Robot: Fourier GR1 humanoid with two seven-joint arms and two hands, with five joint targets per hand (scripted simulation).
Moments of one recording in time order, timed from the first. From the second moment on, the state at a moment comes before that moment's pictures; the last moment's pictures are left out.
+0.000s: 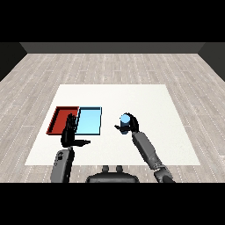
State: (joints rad) left arm 0.01 0.03 0.03 -1.57 0.11 -0.08 -0.45; right arm -0.47 -0.02 0.19 -0.89 -0.25 -0.18 -0.37
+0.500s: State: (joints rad) left arm -0.07 0.00 -0.07 -1.50 0.11 -0.04 -0.37; right arm -0.52 -0.03 0.18 -1.05 -0.20 -0.17 -0.33
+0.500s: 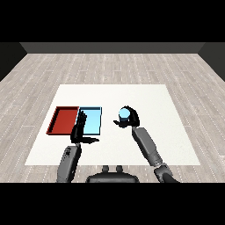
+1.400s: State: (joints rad) left arm -0.25 0.00 -0.22 -1.32 0.13 0.10 -0.34; right arm -0.46 0.00 0.24 -1.23 -0.15 -0.18 -0.29
